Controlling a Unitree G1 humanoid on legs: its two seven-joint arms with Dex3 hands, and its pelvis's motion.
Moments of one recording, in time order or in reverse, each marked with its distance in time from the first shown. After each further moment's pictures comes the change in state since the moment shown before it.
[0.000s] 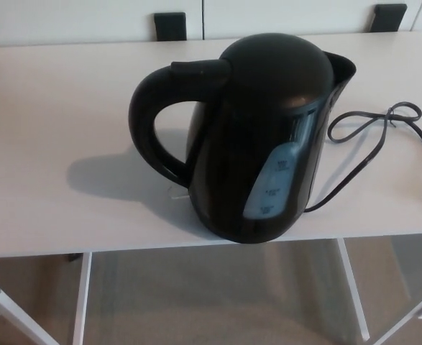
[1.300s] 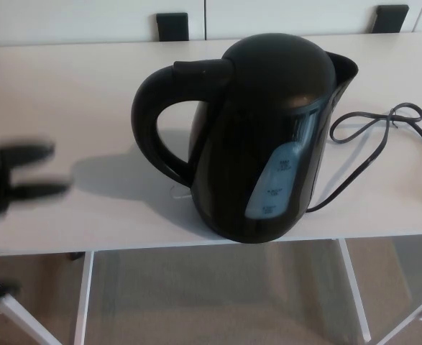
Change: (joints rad) left_arm -0.072 0.249 0.168 -1.225 -0.507 0.106 -0.182; right_arm -0.050 0.001 -0.002 0.015 0.002 0.002 0.003
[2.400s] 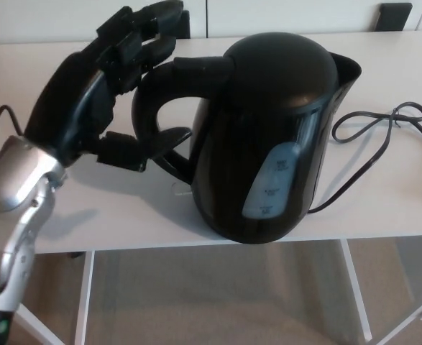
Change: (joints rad) left_arm -0.595 -0.235 -0.530 0.382 0.465 0.087 0.429; right_arm -0.021 0.000 0.002 0.008 -0.002 0.017 0.006
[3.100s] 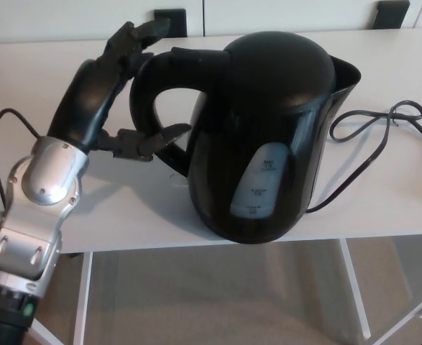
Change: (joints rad) left_arm -0.065 -0.047 -0.050 0.191 0.315 0.000 0.215; right_arm -0.005 -0.005 0.025 -0.016 -0.015 0.027 -0.025
